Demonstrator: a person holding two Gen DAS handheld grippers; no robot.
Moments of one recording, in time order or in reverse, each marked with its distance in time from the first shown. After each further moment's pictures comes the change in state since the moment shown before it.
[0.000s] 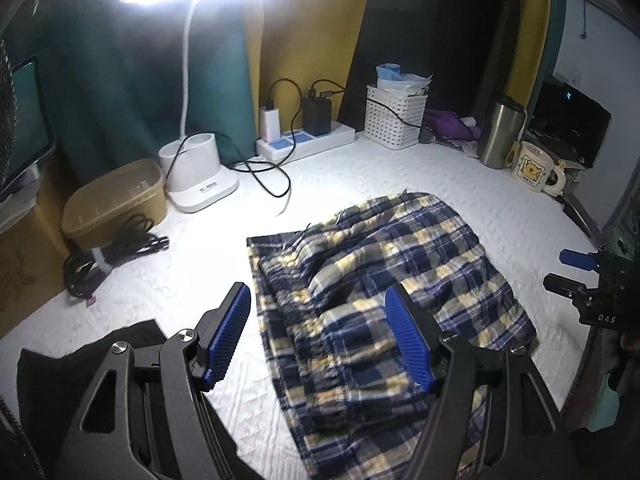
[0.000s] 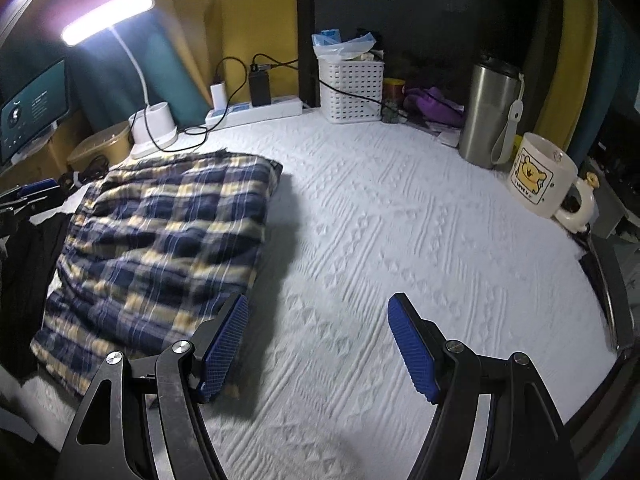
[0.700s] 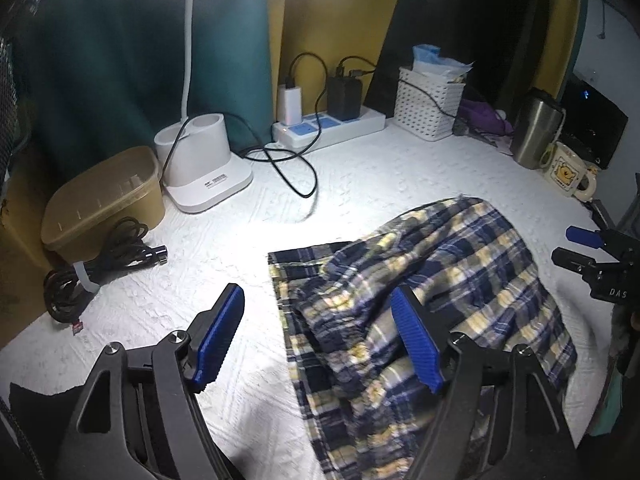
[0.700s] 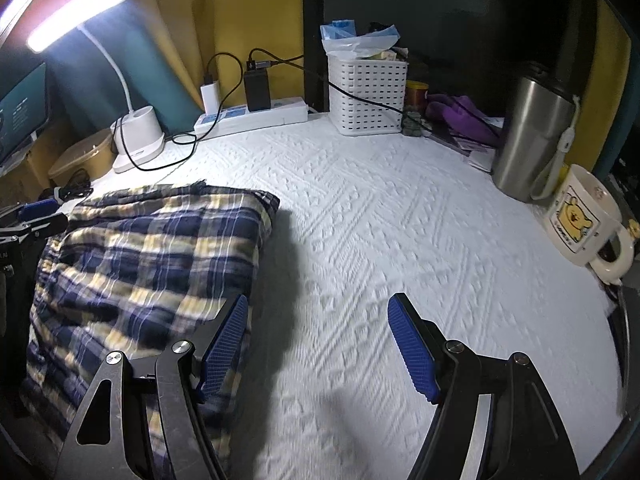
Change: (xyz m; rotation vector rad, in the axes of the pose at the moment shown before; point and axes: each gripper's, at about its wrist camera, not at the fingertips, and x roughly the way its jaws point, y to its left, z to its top) left arm 0.059 0.035 0.018 -0.024 0.066 0.033; right arm 0.067 0.000 0.058 -0.022 0.027 0.027
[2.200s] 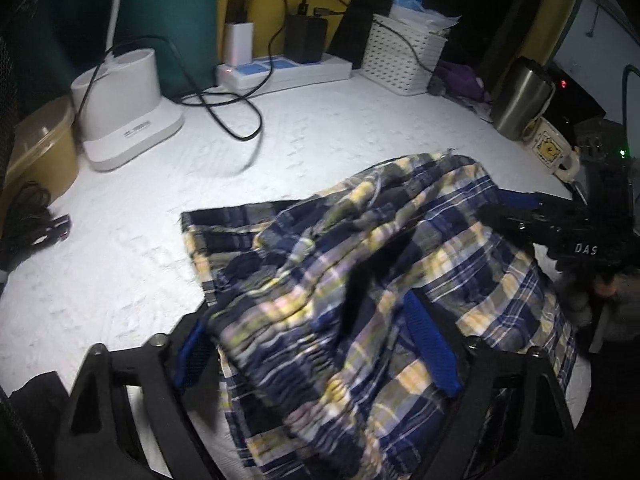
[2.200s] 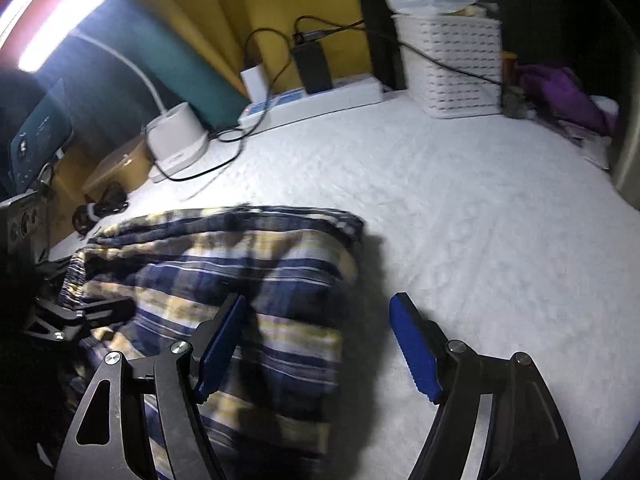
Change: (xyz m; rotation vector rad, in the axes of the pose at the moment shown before) left arm 0.062 -0.016 -0.006 0.004 0.124 -0.187; right arm 0.075 0.028 0.035 0.028 0.053 0.298
